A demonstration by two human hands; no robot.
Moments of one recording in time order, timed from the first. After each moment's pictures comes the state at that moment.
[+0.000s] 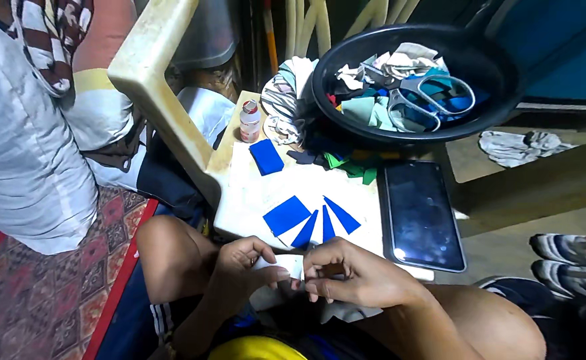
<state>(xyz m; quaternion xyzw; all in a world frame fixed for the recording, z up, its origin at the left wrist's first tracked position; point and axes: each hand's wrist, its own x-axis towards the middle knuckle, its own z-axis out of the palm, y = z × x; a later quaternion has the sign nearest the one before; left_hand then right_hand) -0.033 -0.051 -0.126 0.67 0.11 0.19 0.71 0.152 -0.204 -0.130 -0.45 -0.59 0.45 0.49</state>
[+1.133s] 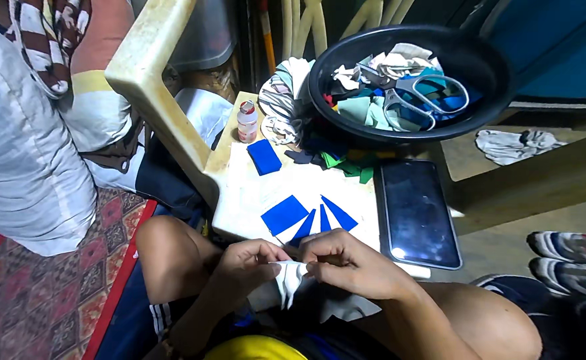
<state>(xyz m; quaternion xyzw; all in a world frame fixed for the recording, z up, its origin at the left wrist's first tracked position) -0.031 -0.044 -0.126 0.69 0.07 0.14 0.71 0.153 -0.200 -0.136 -0.50 -0.59 0.36 0.52</state>
